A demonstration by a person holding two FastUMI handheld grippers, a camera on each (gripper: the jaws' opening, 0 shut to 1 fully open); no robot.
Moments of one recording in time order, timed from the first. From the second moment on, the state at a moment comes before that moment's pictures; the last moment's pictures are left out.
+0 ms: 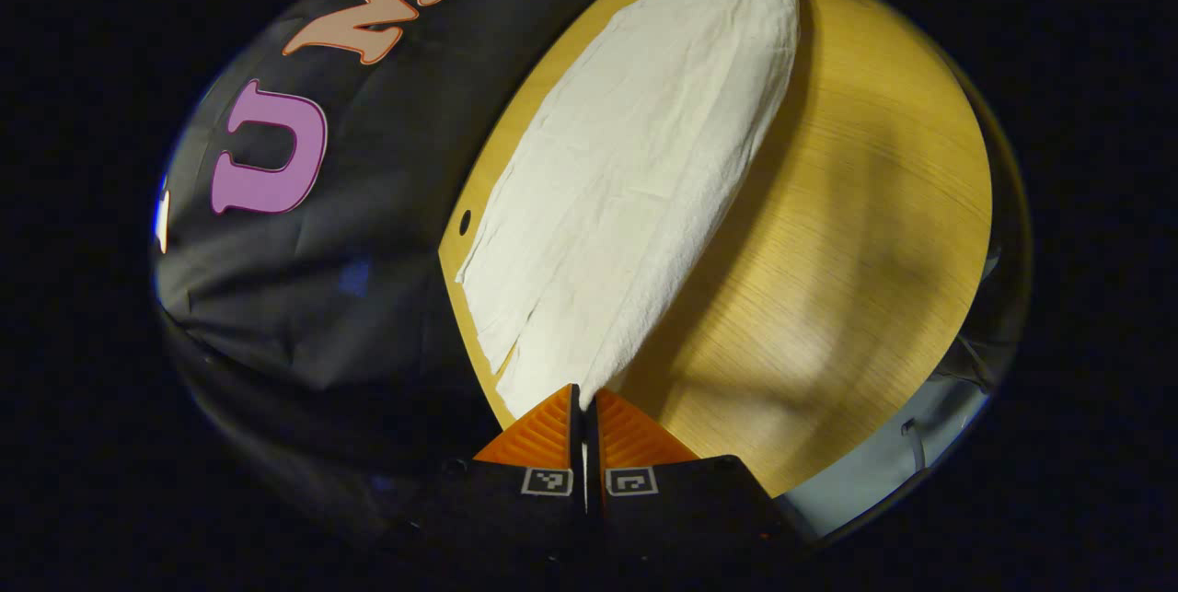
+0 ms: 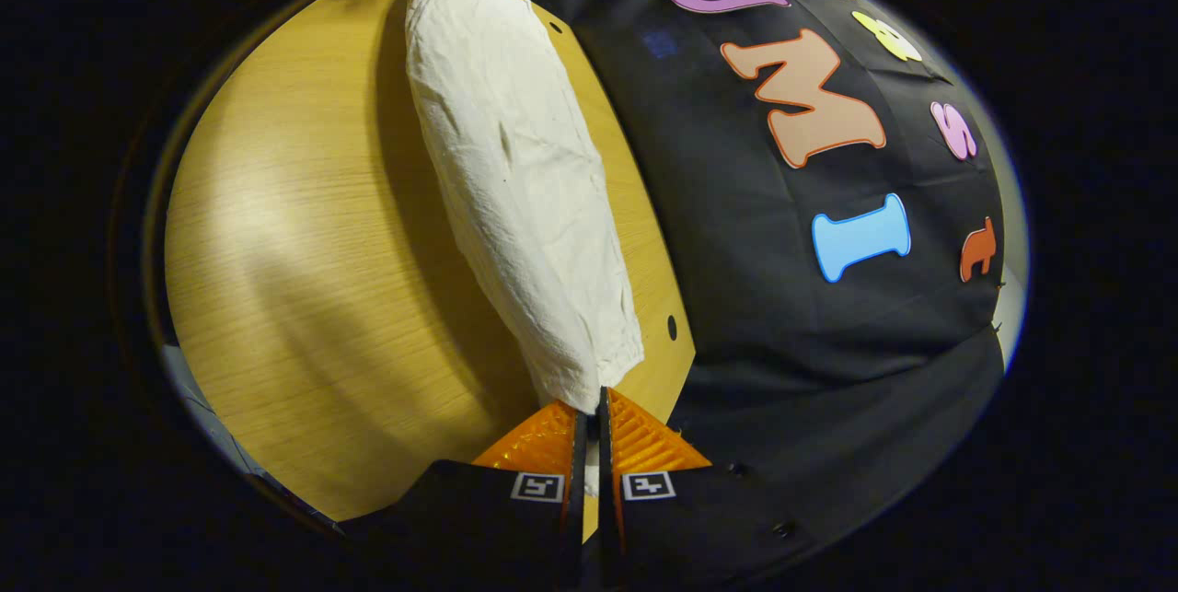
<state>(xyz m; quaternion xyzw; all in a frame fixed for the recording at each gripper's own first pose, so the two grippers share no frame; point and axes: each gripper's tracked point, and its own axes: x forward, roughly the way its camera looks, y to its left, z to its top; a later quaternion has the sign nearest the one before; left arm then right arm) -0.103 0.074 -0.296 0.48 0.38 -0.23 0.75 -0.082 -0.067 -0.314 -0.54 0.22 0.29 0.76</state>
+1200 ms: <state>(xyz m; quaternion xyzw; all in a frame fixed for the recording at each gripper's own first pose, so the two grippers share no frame) 0.139 0.048 -0.274 0.39 0.28 -0.18 0.86 0.079 -0.008 -0.297 -0.54 0.21 0.18 0.80</state>
